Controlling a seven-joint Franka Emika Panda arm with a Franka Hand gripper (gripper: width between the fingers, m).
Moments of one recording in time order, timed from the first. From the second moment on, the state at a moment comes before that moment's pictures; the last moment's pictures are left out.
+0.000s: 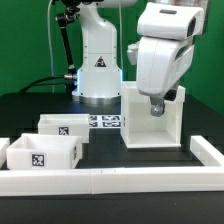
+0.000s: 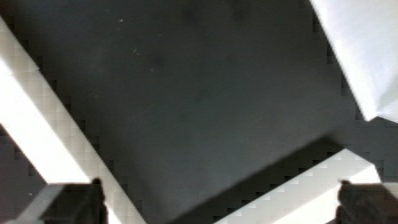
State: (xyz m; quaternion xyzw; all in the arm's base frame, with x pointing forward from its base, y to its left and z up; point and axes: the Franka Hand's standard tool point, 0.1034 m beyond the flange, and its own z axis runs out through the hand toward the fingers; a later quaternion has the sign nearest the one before) arm 0.589 0.067 0.106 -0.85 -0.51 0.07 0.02
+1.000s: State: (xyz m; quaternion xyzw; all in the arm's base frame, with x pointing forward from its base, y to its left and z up) arm 0.562 0.062 0.116 -0.95 -0.31 0.08 0.02
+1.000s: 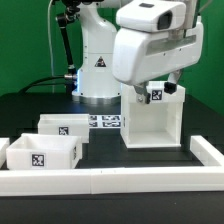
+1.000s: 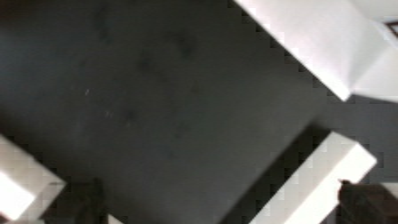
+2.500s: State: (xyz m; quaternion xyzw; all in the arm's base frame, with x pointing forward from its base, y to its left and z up) arm 0.485 0.101 0.137 -0.99 -0.09 0.05 -0.01
